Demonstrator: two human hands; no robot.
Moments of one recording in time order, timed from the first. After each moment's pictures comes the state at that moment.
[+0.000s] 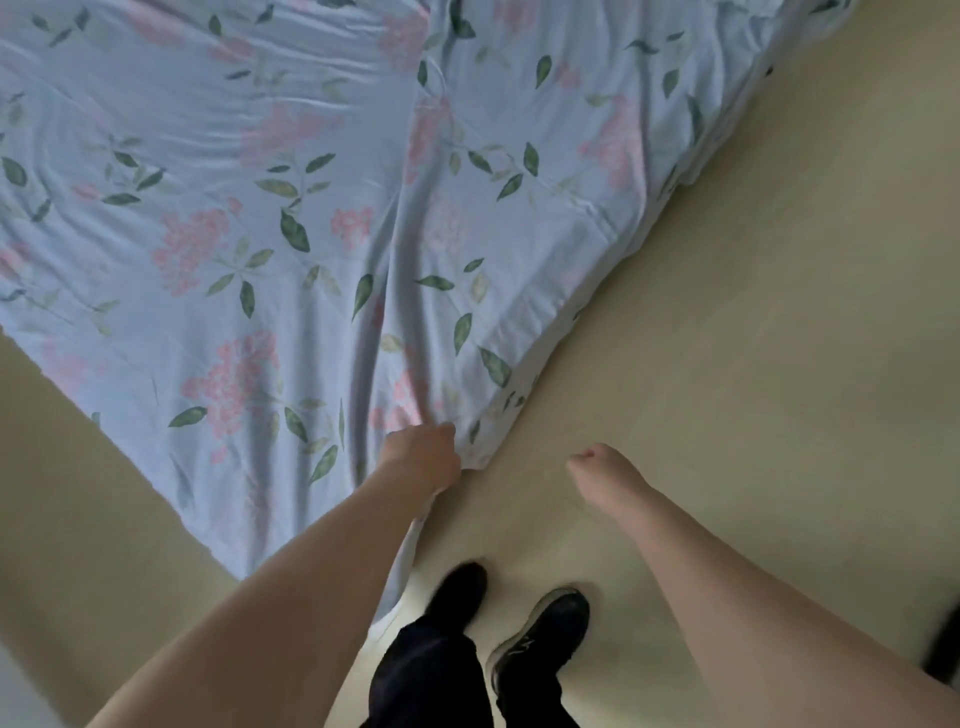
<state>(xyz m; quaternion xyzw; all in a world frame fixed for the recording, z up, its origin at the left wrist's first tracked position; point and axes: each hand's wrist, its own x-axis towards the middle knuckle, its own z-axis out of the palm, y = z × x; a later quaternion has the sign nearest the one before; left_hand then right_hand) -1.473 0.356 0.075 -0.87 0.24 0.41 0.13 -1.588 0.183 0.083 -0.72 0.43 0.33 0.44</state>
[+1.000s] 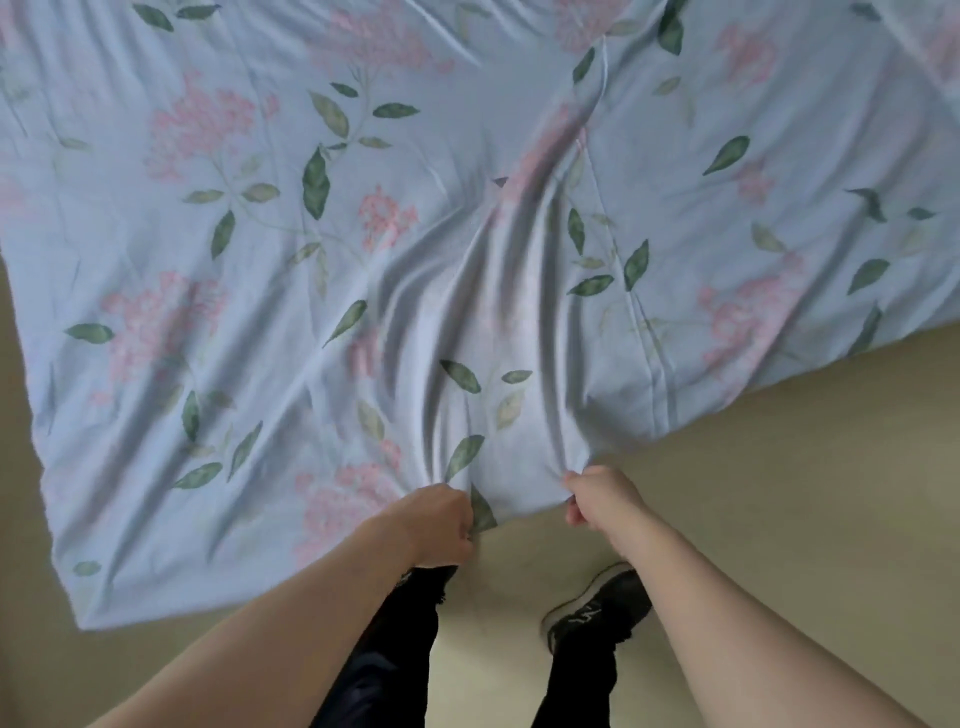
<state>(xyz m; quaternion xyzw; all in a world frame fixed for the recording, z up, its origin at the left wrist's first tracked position) -1.381 0.225 0.002 -0.82 0.12 0.54 -0.12 -1.363 0.014 -0.016 -0.75 0.33 0.47 0.34</state>
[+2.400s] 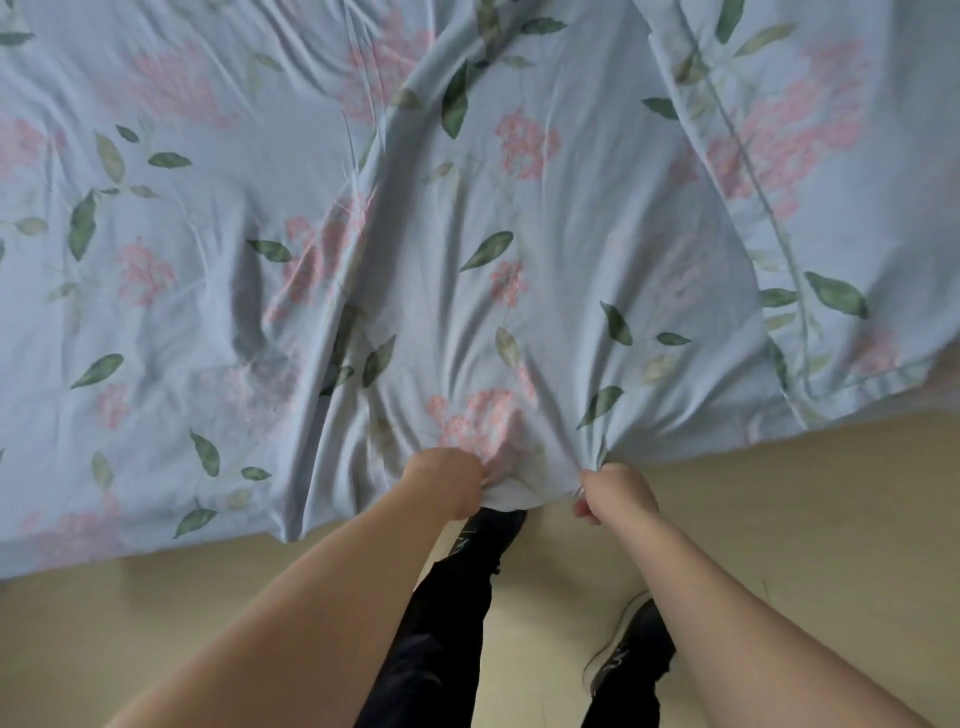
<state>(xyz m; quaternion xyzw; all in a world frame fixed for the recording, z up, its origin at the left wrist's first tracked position) -1.180 -0.169 -0.011 -0.82 0.04 0.58 0.00 -1.174 -0.361 -0.043 -0.76 0.31 0.48 0.31</state>
